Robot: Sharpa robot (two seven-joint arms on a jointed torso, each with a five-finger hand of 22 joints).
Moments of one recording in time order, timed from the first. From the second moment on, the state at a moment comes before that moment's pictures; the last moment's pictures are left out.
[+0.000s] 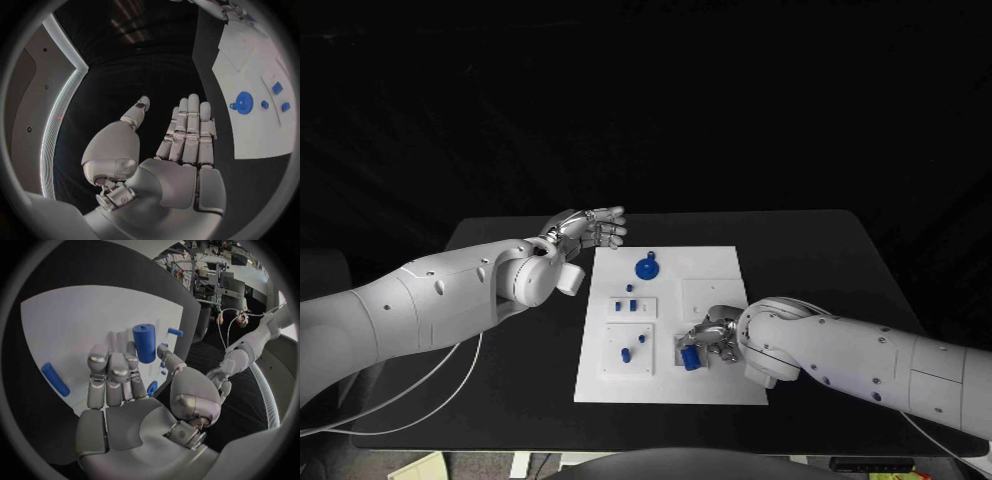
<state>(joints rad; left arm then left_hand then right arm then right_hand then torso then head) 1.11 -0.70 -0.09 1.19 -0.05 -0.16 0.28 0.85 -0.04 0.38 -0.25 0.05 0.81 0.19 0.27 0.50 1.15 0.13 0.08 0.19 0.99 0.08 0.44 0.60 0.04 0.70 -0.02 0.60 1.19 1.02 -0.57 -0.18 1.32 -0.98 -0.08 -0.50 0.60 -0.12 0.65 -0.22 0.05 1.01 0.08 0.31 0.54 1.09 -0.02 1.17 1.06 1.33 -0.12 1.19 1.08 0.20 1.25 -0.07 1.03 1.31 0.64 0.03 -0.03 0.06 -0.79</state>
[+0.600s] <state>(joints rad) 1.11 -0.70 -0.09 1.19 -0.05 -0.16 0.28 0.85 -0.04 0.38 -0.25 0.05 0.81 0.19 0.27 0.50 1.15 0.13 0.08 0.19 0.99 0.08 0.44 0.60 0.04 0.70 -0.02 0.60 1.19 1.02 -0.58 -0.18 1.34 -1.00 -0.09 -0.49 0.54 -0.10 0.54 -0.29 0.05 1.00 0.08 0.30 0.54 1.09 -0.02 1.16 1.08 1.32 -0.13 1.19 1.08 0.20 1.23 -0.08 1.03 1.31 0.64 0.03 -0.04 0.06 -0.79</state>
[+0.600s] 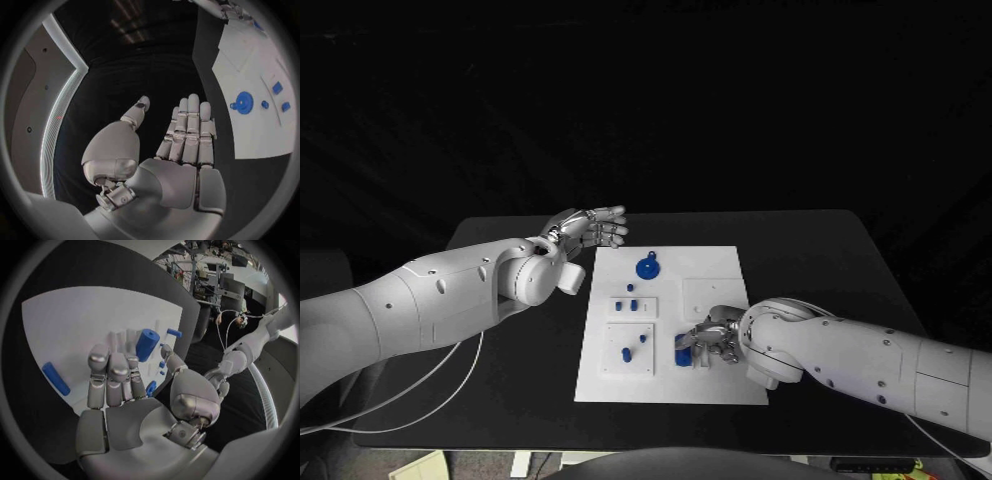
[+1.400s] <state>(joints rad) 1.11 -0.71 -0.09 1.19 -0.05 -0.16 0.28 0.85 -0.04 0.38 -0.25 0.05 0.81 0.19 0.27 0.50 1.15 0.13 0.08 0.19 0.99 0.08 0.44 0.60 0.04 0.70 -0.02 0.60 1.19 1.02 -0.63 -0.18 1.41 -1.04 -0.04 -0.42 0.78 -0.06 0.61 -0.28 0.05 1.01 0.08 0.30 0.55 1.10 -0.02 1.15 1.09 1.32 -0.13 1.19 1.08 0.20 1.24 -0.08 1.04 1.31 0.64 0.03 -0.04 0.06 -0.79</state>
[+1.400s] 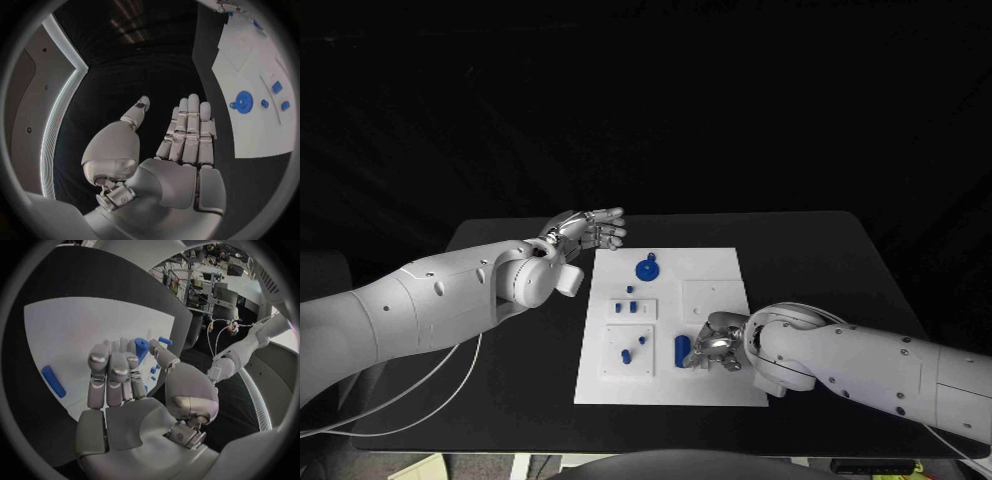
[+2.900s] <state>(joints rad) 1.11 -0.71 -0.09 1.19 -0.05 -0.16 0.27 0.85 -0.04 0.38 -0.25 0.05 0.81 0.19 0.27 0.50 1.15 0.13 0.08 0.19 0.99 0.08 0.43 0.61 0.04 0.70 -0.02 0.60 1.19 1.08 -0.73 -0.14 1.46 -1.03 -0.04 -0.43 0.67 -0.04 0.73 -0.28 0.05 1.02 0.10 0.29 0.55 1.12 -0.02 1.13 1.13 1.33 -0.12 1.19 1.07 0.20 1.24 -0.07 1.05 1.31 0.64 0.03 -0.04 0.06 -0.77</state>
